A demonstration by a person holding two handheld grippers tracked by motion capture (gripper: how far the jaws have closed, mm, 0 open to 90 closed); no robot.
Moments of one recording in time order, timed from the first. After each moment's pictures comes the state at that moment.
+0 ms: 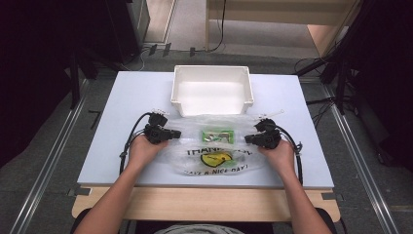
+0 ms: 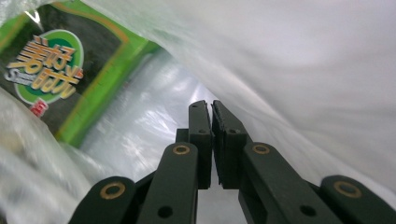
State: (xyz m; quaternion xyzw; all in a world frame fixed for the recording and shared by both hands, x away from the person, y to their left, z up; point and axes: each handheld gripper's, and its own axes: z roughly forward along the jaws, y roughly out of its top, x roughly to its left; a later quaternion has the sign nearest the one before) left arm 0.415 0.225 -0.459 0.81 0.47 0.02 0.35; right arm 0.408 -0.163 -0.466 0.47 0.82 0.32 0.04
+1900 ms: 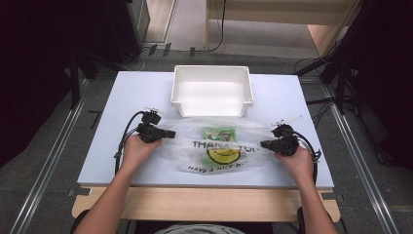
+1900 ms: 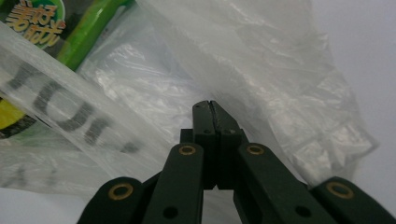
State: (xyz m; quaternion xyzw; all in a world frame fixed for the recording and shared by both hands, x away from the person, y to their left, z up) left arm 0.412 0.238 -0.444 0.81 0.48 -0.01 0.34; right arm 0.384 -0.207 -0.460 0.49 0.81 0.31 0.04
